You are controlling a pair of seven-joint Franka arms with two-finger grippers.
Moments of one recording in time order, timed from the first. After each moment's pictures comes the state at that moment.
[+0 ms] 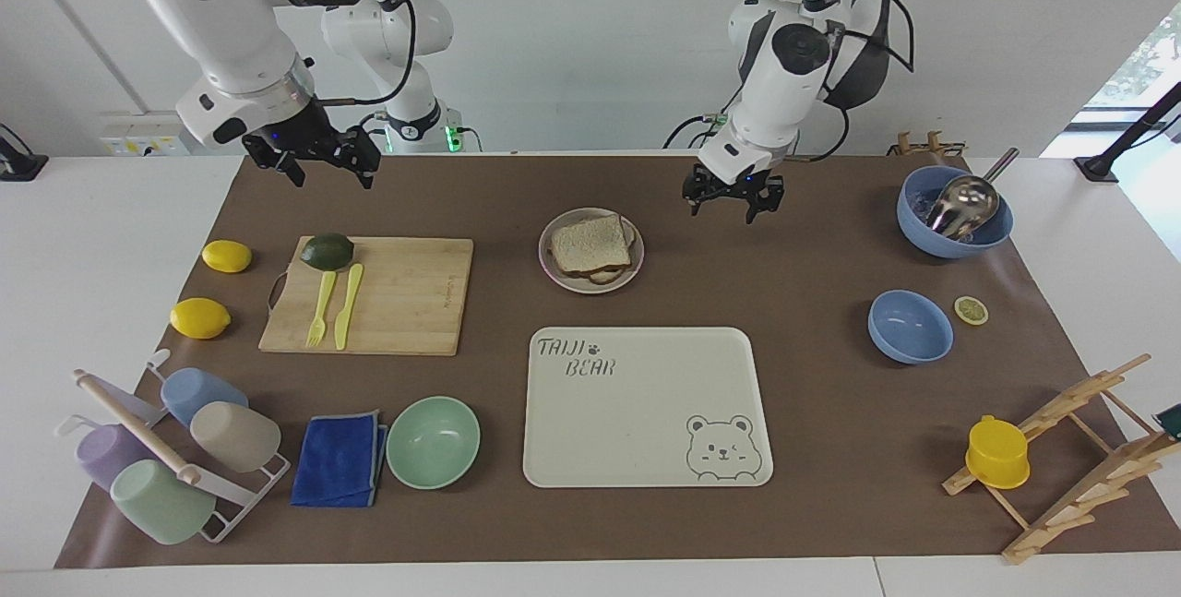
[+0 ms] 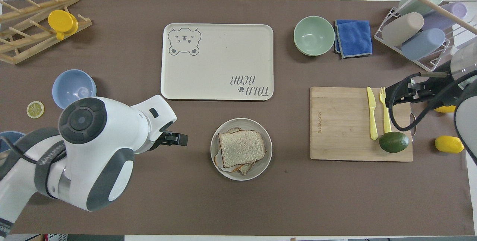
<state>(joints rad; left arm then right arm) -0.41 -0.12 -0.11 -2.22 -0.12 2.08 -0.27 0.07 -0.01 -0.02 -1.63 0.03 1.46 0.13</state>
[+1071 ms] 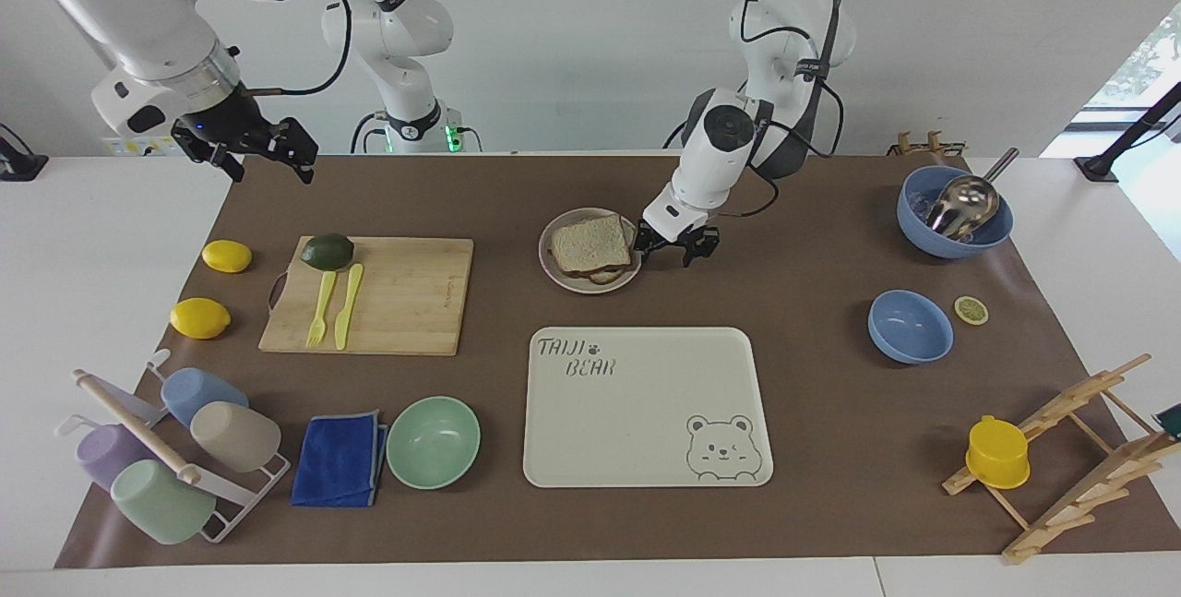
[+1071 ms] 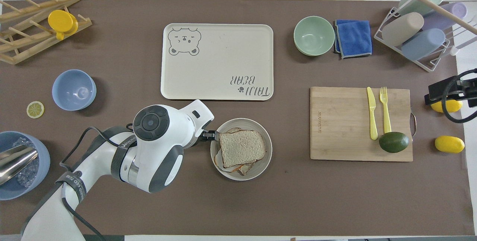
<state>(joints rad) -0.51 0.11 -0.11 -2.24 -0.19 2.35 -0.34 0.01 0.00 -0.09 -1.59 0.01 1.44 0.00</state>
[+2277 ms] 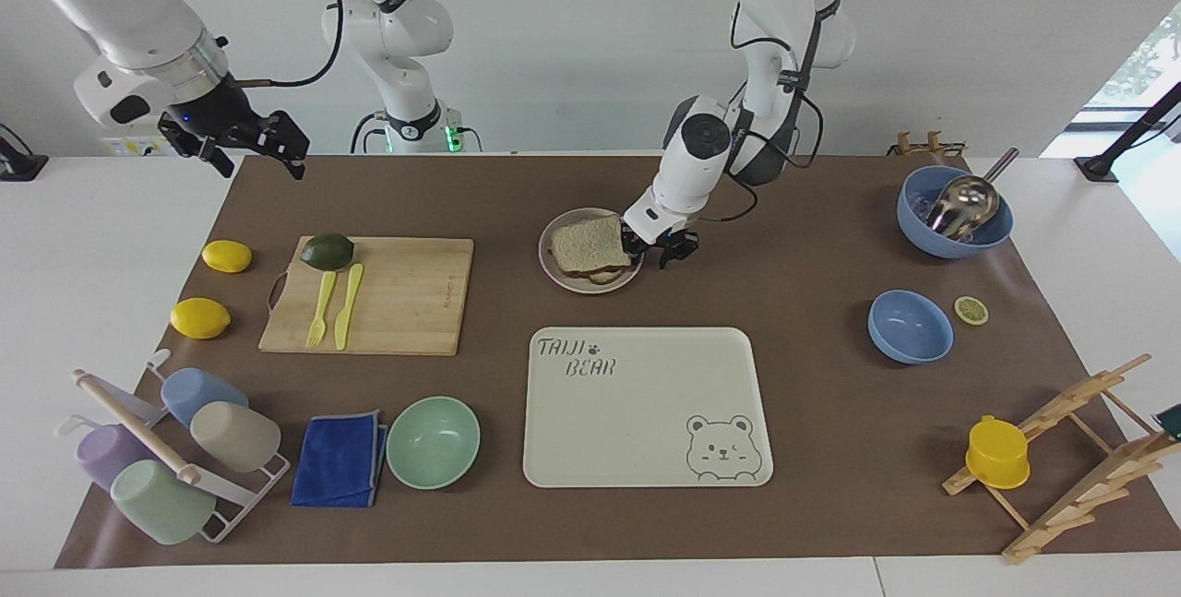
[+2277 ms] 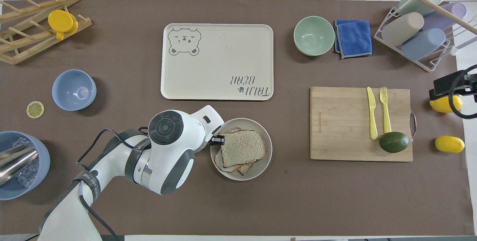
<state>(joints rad) -0.55 0.15 -0.11 -2.24 -0.21 2.39 -0.34 0.01 0.02 -0.09 -1.52 0.01 1.42 0.00</state>
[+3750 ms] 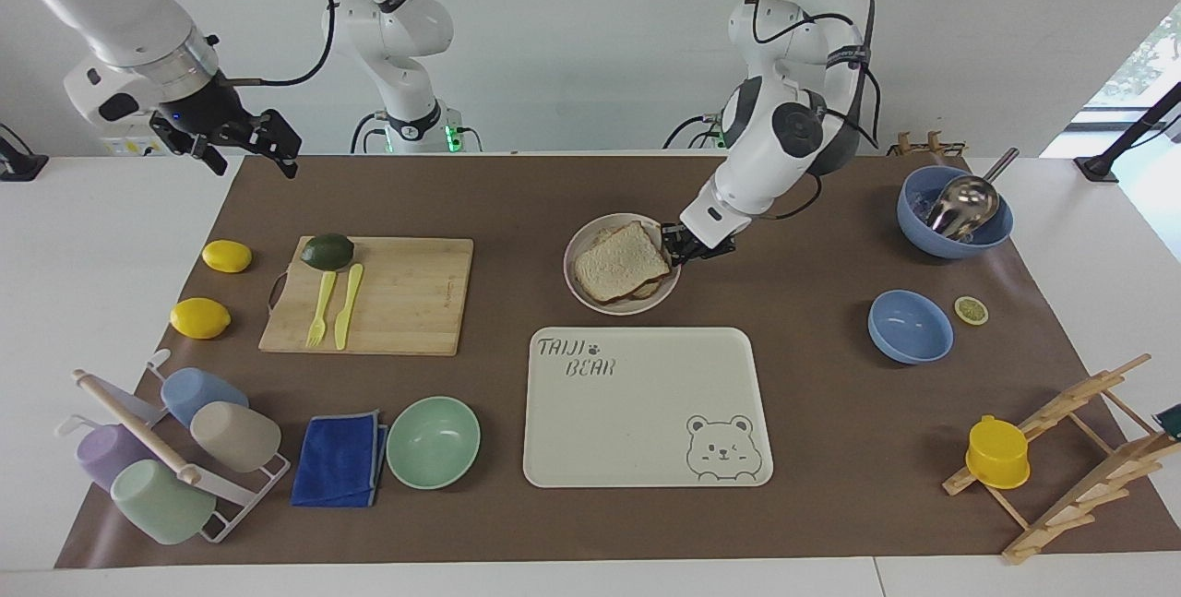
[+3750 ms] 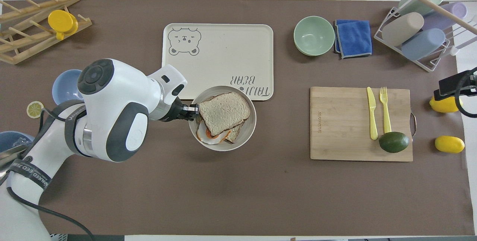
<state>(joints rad) -0.36 0.11 -0.09 -2.00 -0.35 2.10 -0.21 0.01 0.02 -0.10 -1.52 0.01 1.41 0.00</state>
